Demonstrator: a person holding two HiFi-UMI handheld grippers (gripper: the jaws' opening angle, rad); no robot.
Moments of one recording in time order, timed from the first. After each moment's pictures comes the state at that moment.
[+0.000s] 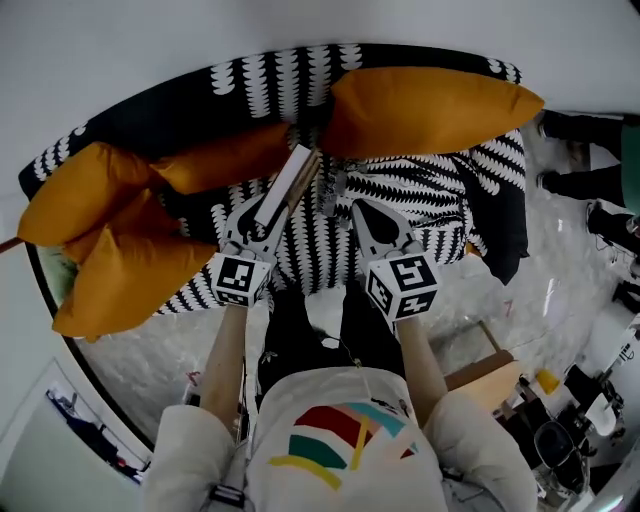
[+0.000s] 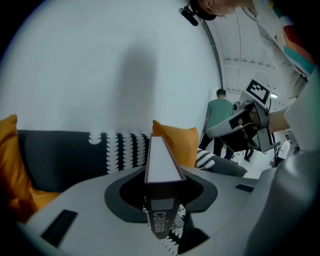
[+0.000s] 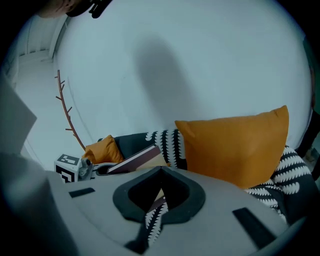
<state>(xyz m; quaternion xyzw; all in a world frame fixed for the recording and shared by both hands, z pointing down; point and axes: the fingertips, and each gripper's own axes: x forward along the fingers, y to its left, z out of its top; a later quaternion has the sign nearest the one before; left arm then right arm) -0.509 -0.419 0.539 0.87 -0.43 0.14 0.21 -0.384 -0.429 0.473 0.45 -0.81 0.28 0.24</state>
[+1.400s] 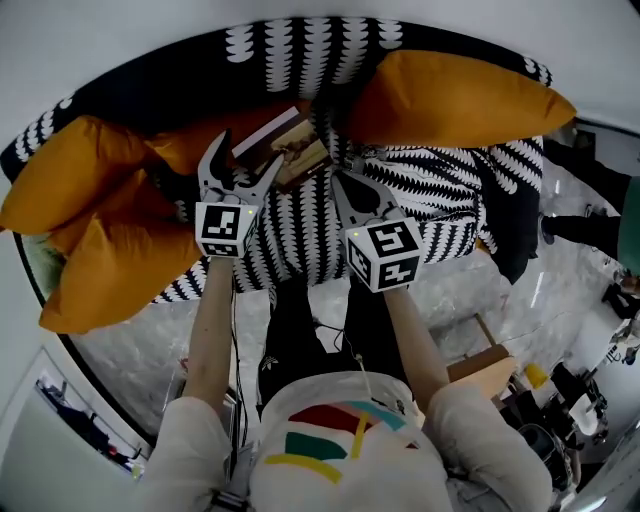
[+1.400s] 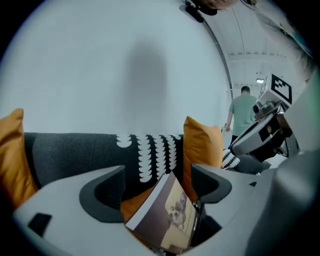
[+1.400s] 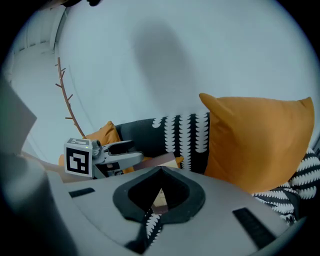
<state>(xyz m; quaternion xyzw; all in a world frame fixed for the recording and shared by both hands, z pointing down) -0.586 -0.501 0.590 0.84 -0.51 0.13 0.16 -0.461 -0.455 0.551 0.41 -0.82 0.28 0.27</state>
